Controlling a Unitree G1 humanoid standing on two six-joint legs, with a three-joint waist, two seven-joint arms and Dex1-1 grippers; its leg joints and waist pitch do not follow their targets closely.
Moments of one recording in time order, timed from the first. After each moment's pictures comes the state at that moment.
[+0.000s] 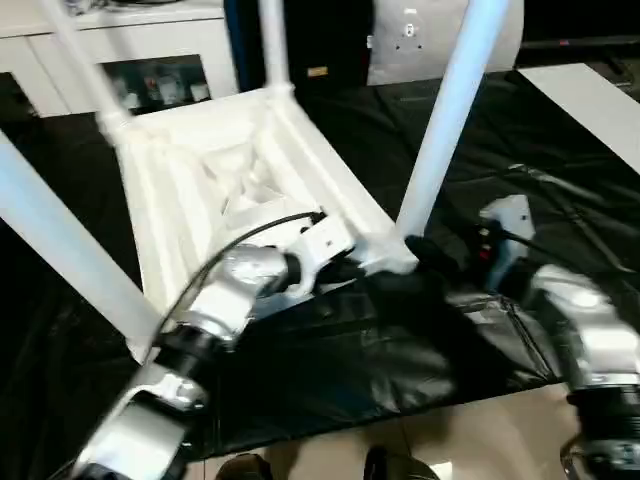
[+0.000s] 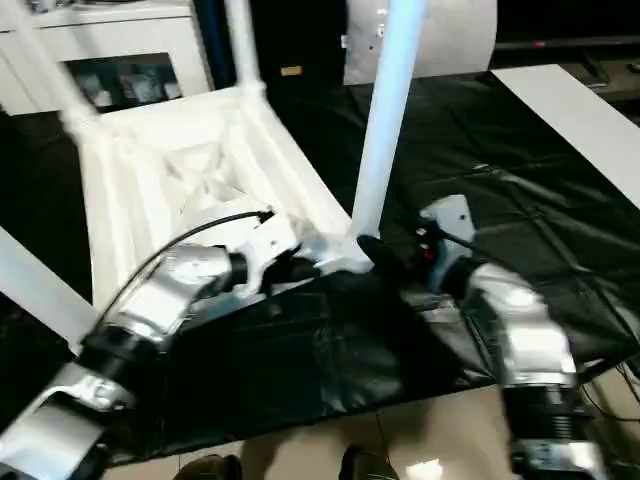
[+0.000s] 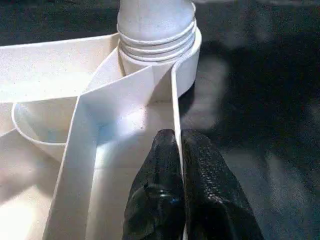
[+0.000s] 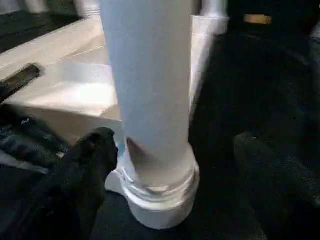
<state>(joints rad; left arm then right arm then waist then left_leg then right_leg) -0.63 0.21 -0.32 0.51 0.05 0.15 -0.95 -0.35 -0.44 -0.08 0.22 0.27 0.26 0.87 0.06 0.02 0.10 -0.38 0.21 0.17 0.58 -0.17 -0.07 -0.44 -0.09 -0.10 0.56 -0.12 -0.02</state>
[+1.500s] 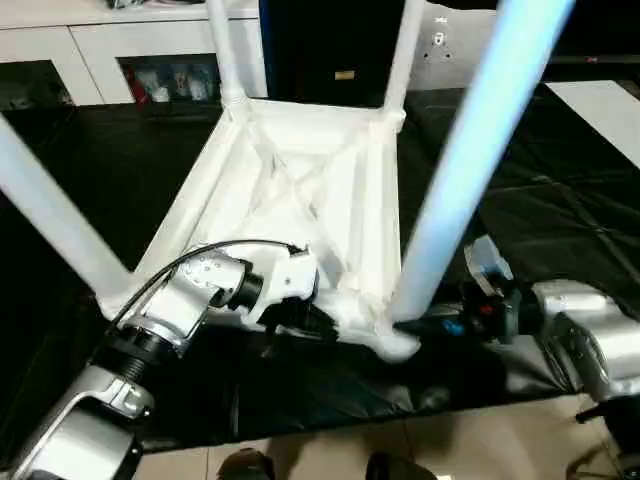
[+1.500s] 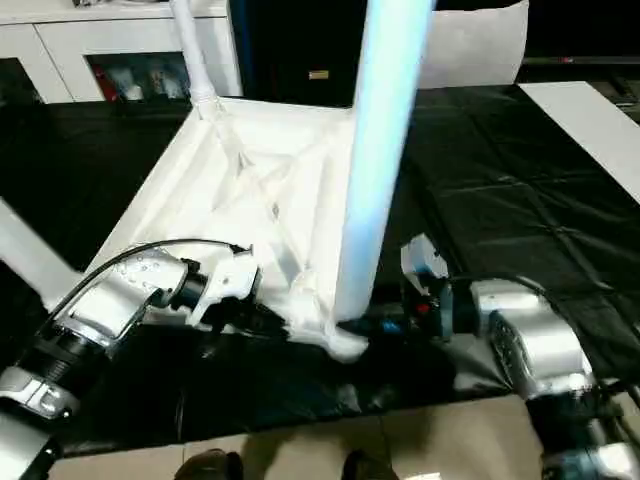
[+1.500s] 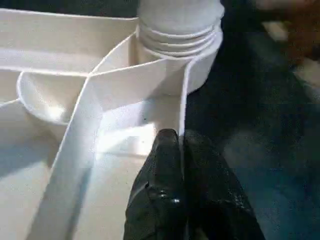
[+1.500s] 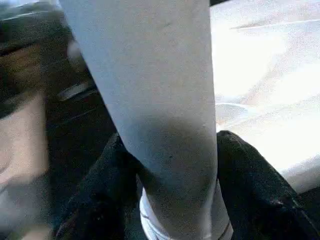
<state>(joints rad) -0.60 0.36 -0.34 0.45 -0.02 0.16 -1.22 -0.31 -0.44 0.05 0.14 0.34 0.39 1.11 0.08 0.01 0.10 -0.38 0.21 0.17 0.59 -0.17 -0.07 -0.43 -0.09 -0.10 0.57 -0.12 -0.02</state>
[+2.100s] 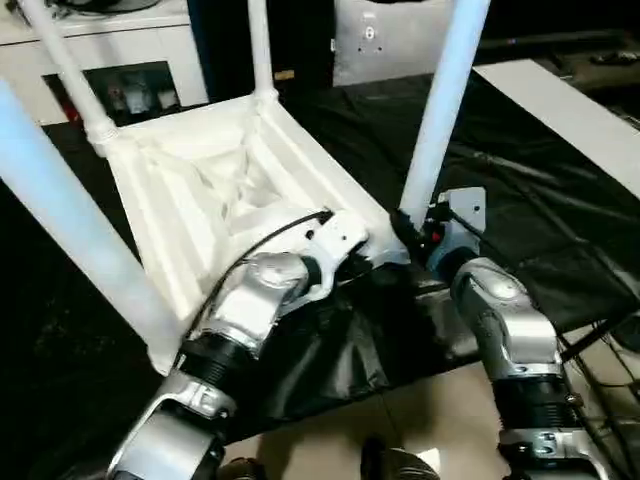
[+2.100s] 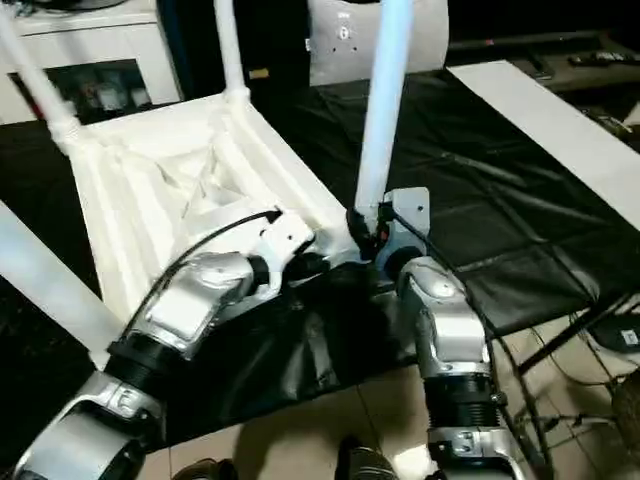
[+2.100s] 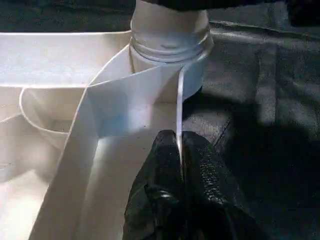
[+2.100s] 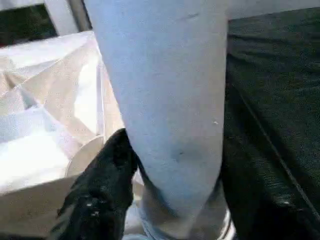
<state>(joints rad) -0.62 0.05 -0.28 0.48 0.08 0.36 -0.64 -0.42 -0.06 -0.10 0.22 0.15 0.36 0.28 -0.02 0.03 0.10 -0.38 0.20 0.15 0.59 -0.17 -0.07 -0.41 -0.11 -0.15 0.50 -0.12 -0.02</state>
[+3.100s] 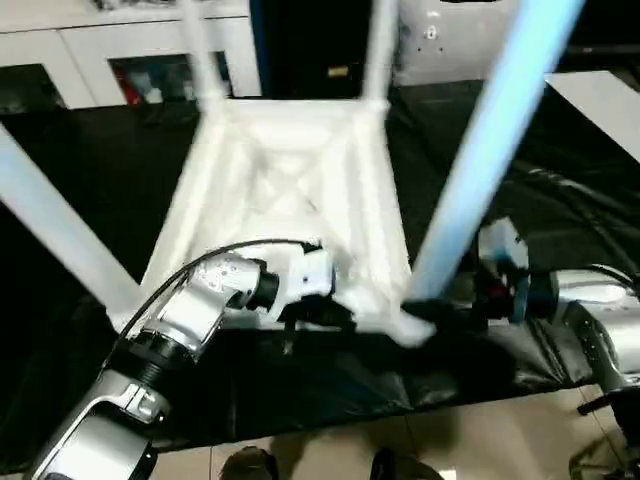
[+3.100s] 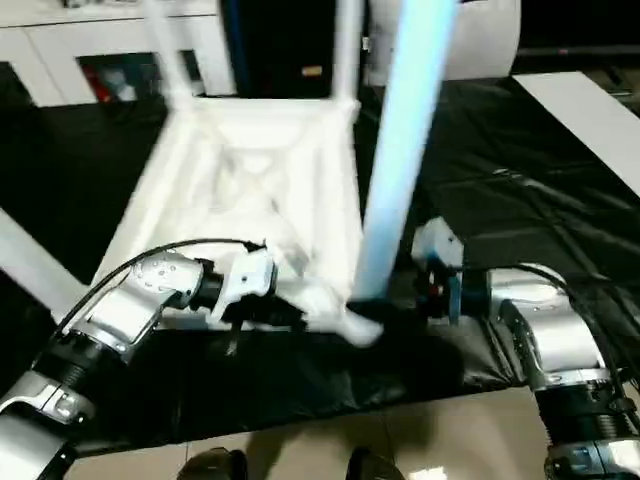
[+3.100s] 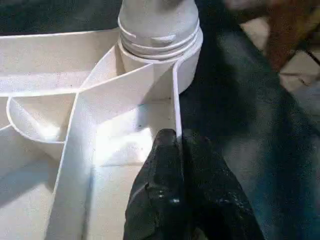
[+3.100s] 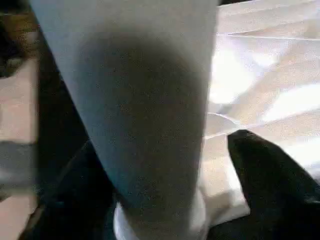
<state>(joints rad) -0.59 0.36 -0.41 0.44 -0.02 0.01 -1.33 -0.35 -0.61 0.09 0.18 0.32 0.23 1.36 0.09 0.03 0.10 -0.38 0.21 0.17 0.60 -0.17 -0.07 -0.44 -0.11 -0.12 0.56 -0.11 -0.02</state>
